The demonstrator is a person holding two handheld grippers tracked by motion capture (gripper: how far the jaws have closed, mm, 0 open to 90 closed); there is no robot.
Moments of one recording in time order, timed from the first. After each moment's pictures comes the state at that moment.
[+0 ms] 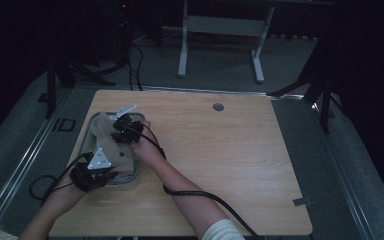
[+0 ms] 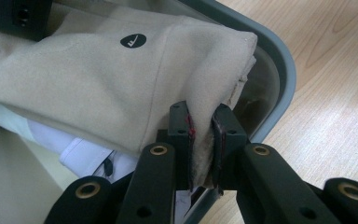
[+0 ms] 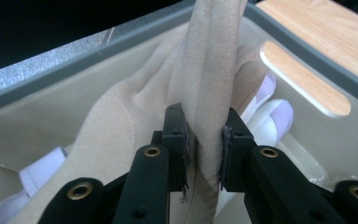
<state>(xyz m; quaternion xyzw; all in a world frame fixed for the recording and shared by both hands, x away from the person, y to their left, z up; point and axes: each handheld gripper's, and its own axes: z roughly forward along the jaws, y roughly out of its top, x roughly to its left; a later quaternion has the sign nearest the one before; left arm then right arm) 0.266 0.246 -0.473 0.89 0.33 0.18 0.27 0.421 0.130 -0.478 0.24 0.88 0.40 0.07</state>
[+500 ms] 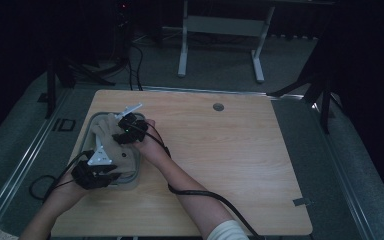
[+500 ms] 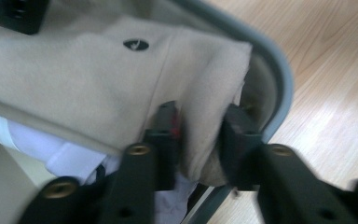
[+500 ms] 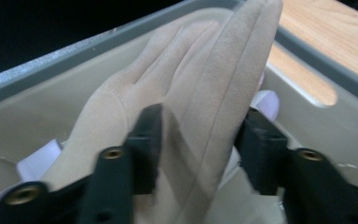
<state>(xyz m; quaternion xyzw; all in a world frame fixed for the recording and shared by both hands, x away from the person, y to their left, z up) 0.273 0.248 -0.470 0.88 0.33 0.15 0.29 0.426 0.116 -0.476 0.24 0.88 0.41 0.06</state>
